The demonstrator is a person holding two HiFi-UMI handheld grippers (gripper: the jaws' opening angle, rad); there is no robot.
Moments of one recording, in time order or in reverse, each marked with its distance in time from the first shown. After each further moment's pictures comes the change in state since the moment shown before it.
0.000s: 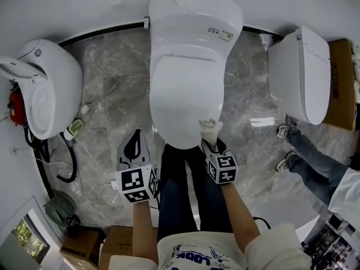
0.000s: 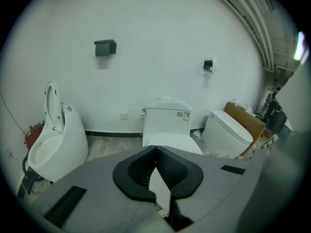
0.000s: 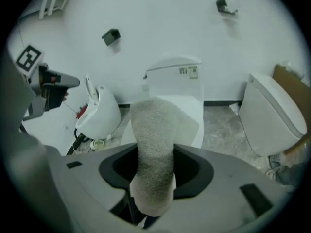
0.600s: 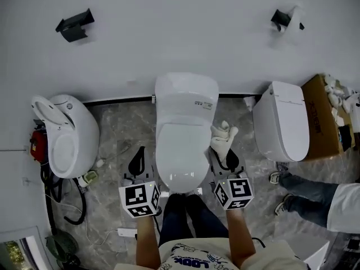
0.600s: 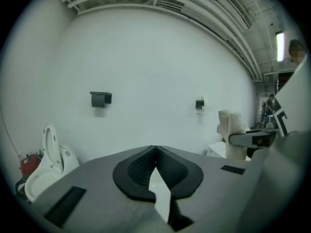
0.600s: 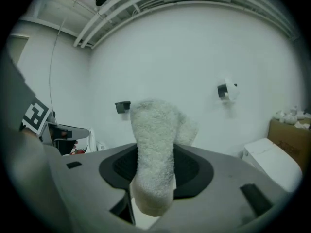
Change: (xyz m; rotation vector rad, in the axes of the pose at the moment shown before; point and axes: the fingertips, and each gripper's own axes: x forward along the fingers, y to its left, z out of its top) left arm -0.148 -0.059 0.223 0.044 -0.388 -0.005; right arm -0.284 0.043 0.292 -0.114 -0.677 -0.036
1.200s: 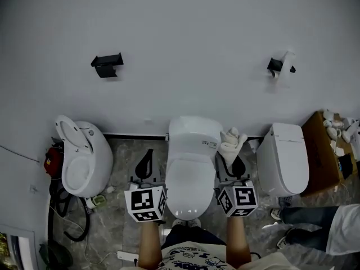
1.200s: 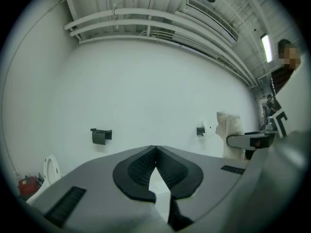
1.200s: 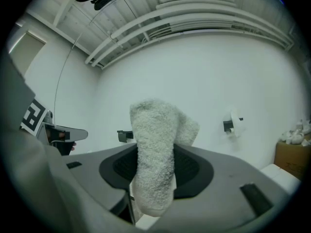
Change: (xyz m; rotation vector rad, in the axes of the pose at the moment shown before) left arm -0.083 -0.021 0.168 0.057 -0.293 0.030; right arm -0.065 0.030 0.168 -0.062 -0.292 0.025
